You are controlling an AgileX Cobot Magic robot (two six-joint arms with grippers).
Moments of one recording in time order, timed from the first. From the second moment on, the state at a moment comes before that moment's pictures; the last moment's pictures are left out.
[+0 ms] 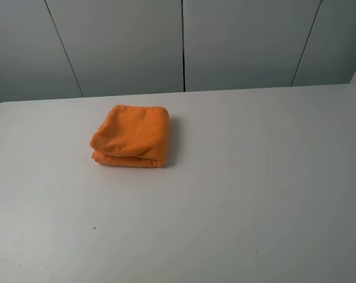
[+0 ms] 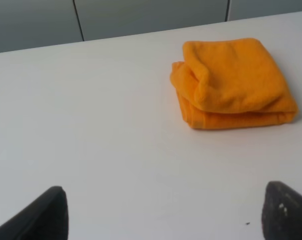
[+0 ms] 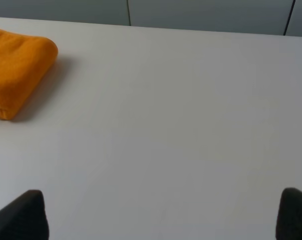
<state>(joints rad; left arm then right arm) -0.07 0.00 -0.53 -0.07 1.06 0.06 0.24 0.00 -0.51 0.00 1.11 0.03</state>
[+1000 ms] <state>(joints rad) -0.07 0.00 -0.51 0.05 1.08 -0.04 0.02 0.00 -0.51 0.00 1.10 0.06</state>
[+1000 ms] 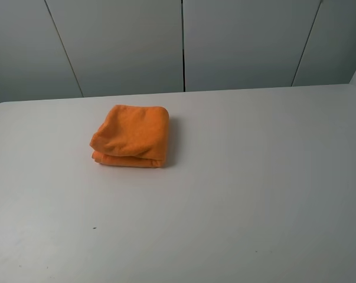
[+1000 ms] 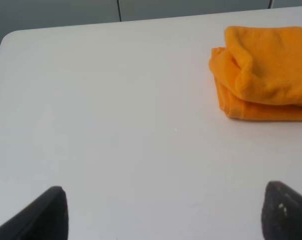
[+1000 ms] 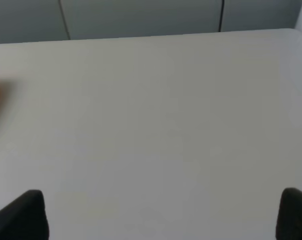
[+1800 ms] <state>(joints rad) -0.07 0.00 -0.51 0.05 1.08 -0.04 0.01 0.00 -0.51 -0.01 1.10 0.05</state>
